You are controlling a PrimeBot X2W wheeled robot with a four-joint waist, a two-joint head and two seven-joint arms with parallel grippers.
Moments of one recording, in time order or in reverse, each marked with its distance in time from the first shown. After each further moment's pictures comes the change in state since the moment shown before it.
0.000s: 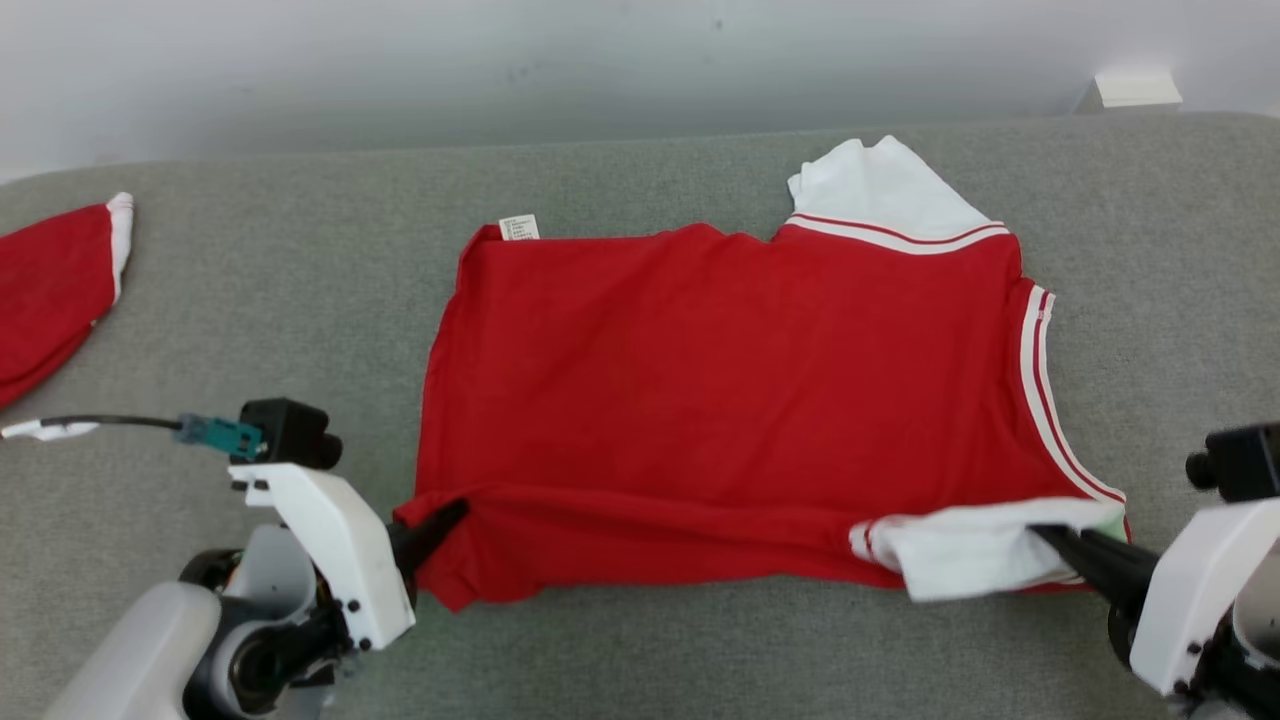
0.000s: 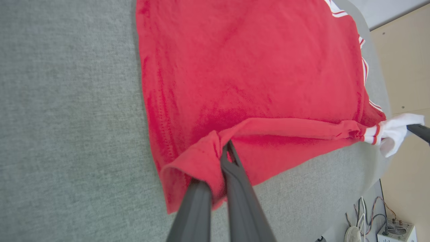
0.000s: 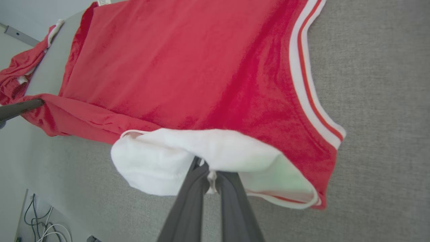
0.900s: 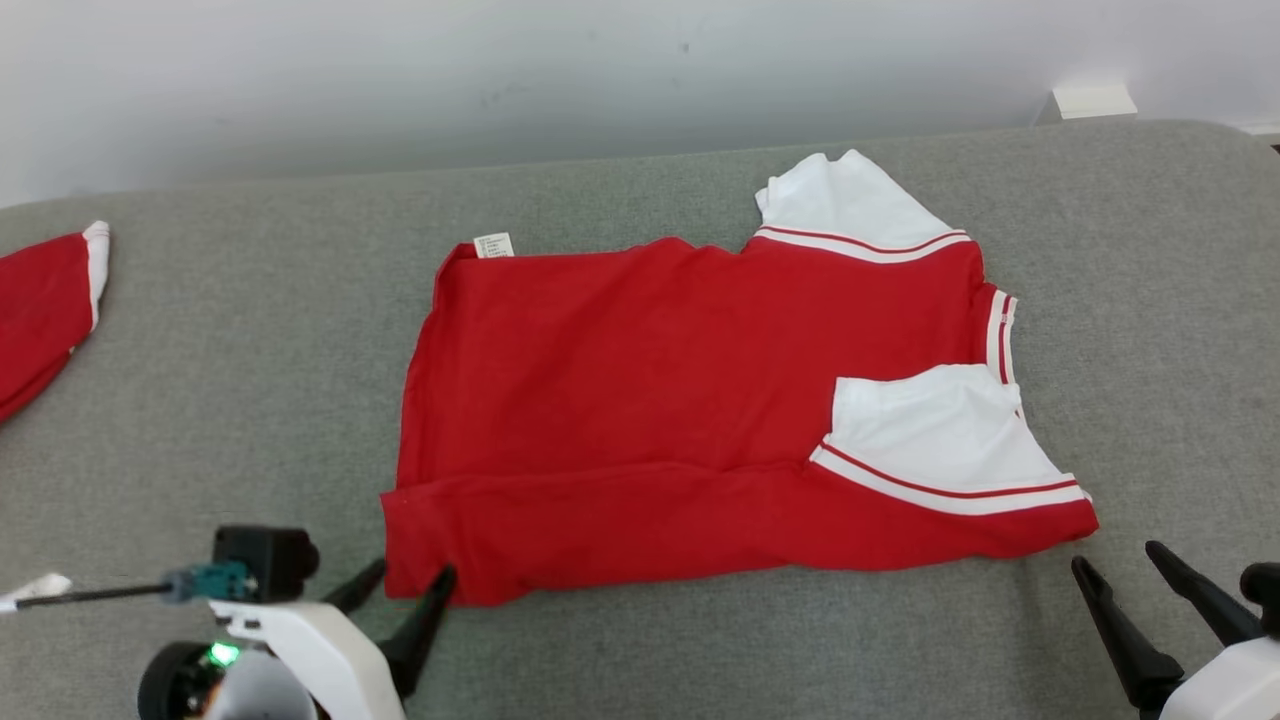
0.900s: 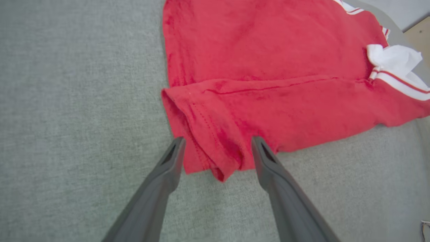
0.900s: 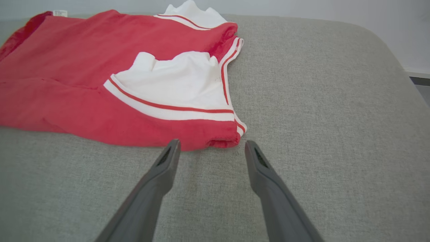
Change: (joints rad) left arm 0.192 0.046 -0.010 -0.102 0.220 0.079 -0.288; right arm 0.192 0.011 -0.042 -0.042 -0.385 0.000 -0.433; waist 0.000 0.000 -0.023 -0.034
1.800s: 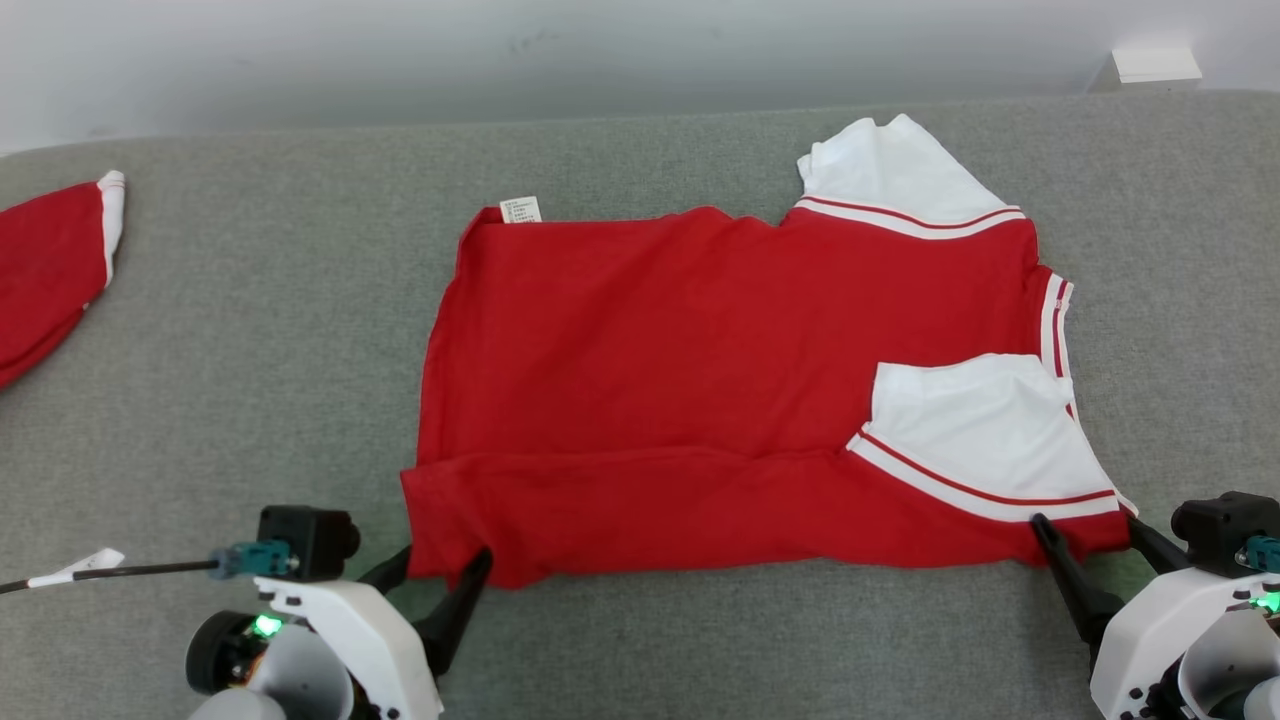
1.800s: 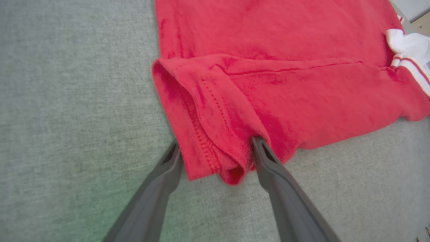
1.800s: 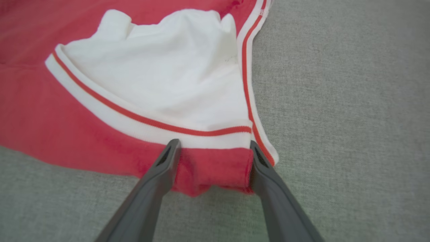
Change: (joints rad) left arm -0.072 -0.057 -0.074 0.124 0.013 -0.071 -0.025; right arm -0.239 0.000 0.152 0.375 -0.019 0.000 -0.145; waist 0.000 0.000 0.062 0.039
